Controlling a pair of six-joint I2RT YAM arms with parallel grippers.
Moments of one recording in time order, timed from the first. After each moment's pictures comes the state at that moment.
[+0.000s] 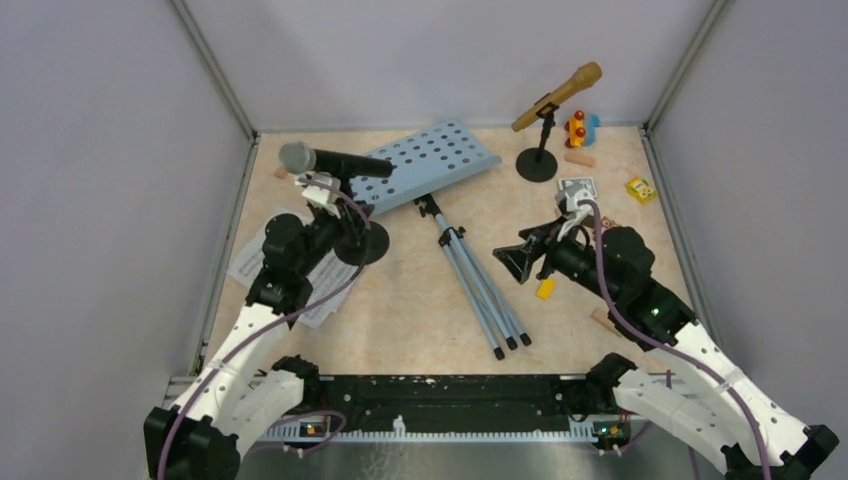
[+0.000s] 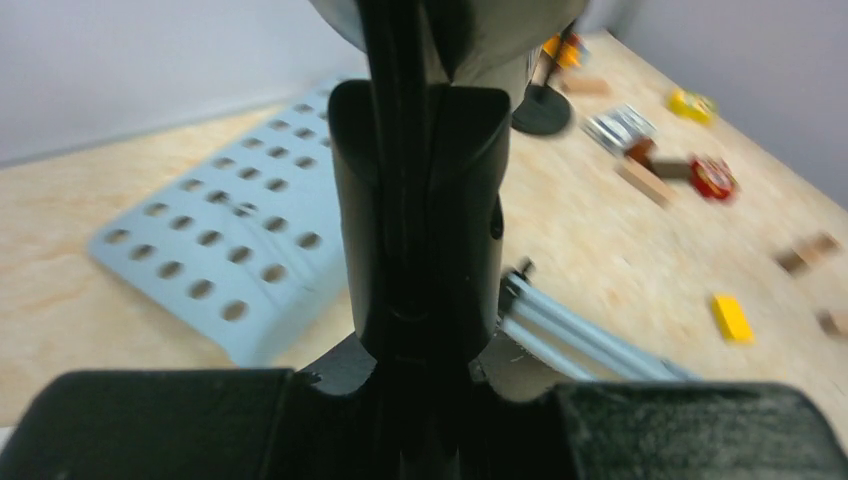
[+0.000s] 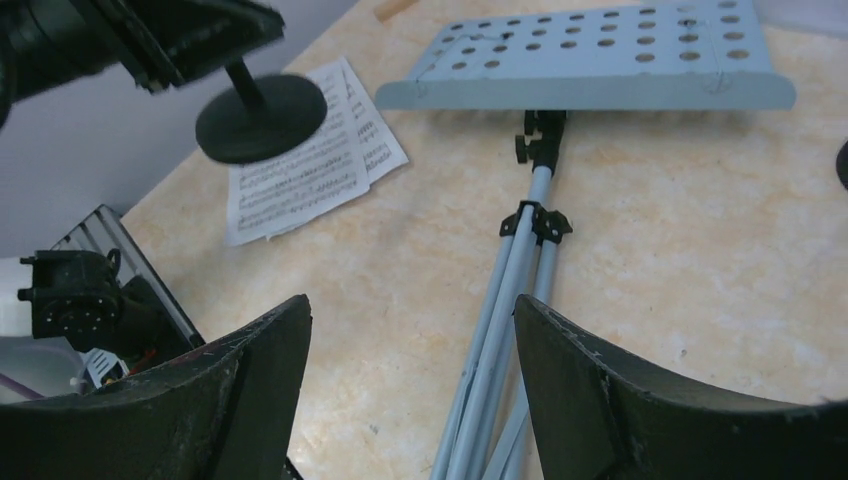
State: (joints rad) left arm -0.24 0.89 0.65 0.25 0.24 -0.15; right arm 0.65 0.69 0.78 -0.27 -0.16 0.26
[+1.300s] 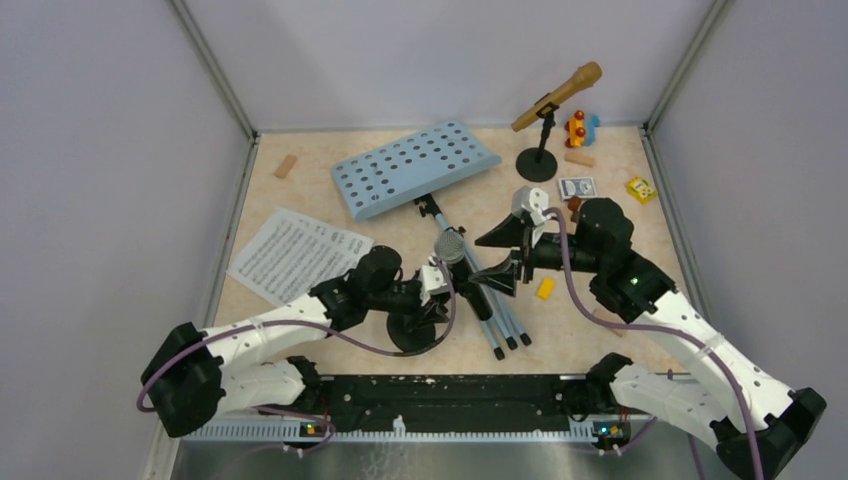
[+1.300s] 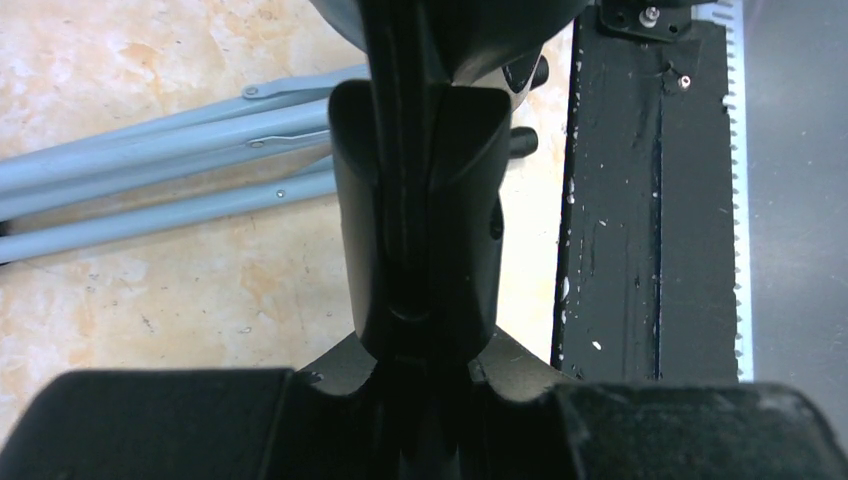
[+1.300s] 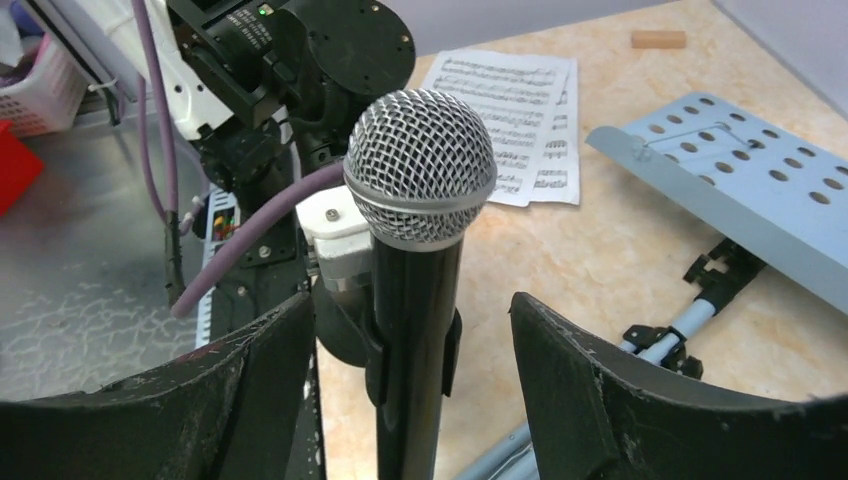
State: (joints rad) left arm -0.85 1.10 0.59 -0.02 0.58 0.17; right arm 0.65 0.87 0.91 -0.20 -0.71 -0.04
